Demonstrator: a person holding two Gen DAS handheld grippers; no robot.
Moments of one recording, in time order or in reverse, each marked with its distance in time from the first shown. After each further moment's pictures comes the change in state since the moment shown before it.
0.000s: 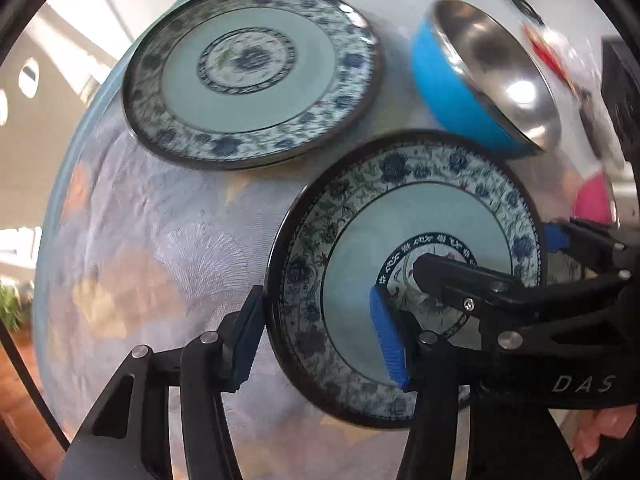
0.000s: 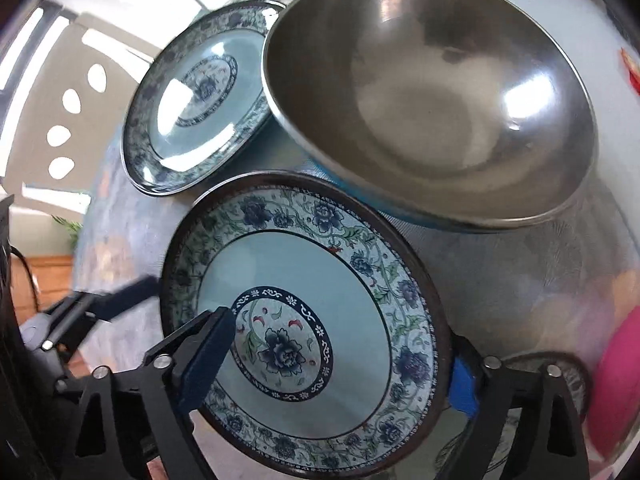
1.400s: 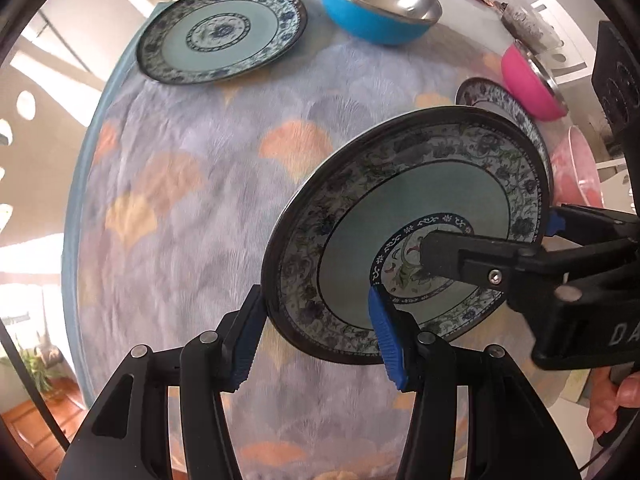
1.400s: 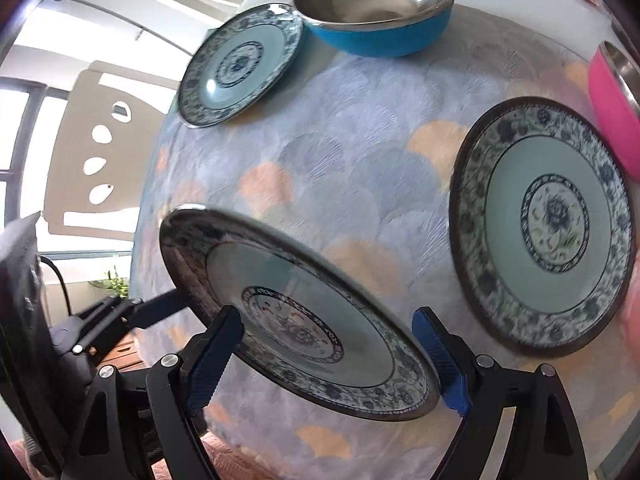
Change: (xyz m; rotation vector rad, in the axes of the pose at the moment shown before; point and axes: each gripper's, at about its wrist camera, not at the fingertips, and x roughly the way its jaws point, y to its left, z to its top) left arm -0.074 0.030 -0.082 0.253 0.023 -0.014; right arm -0.036 0.042 -0.138 0.253 -0.100 0.119
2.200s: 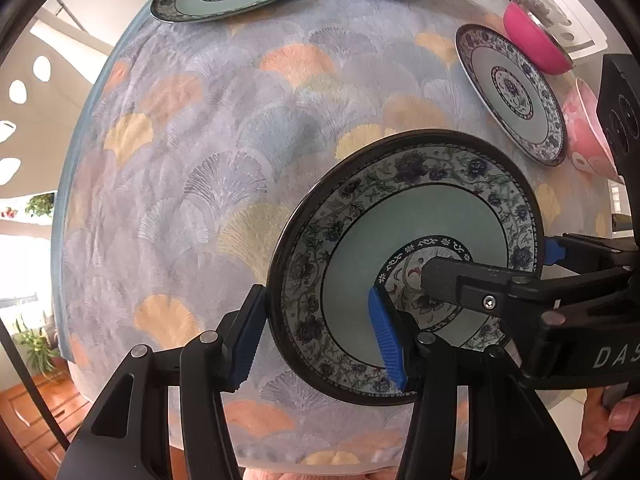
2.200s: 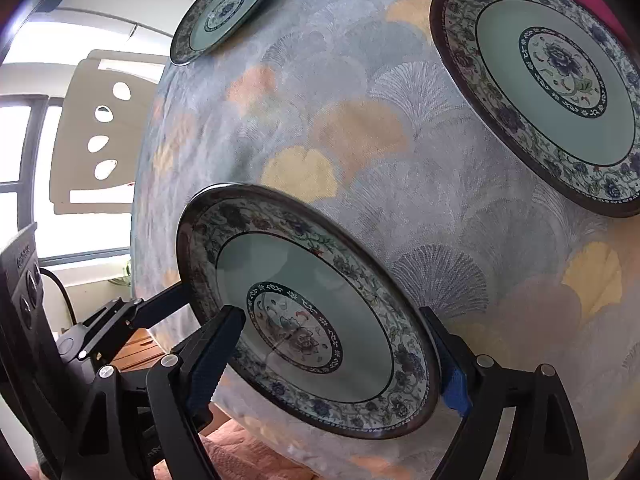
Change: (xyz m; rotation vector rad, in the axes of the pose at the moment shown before) left arm 0.031 -0.035 -0.044 -0.007 0.033 0.047; right arm 0.043 -0.010 -0.067 0.085 0.050 0.054
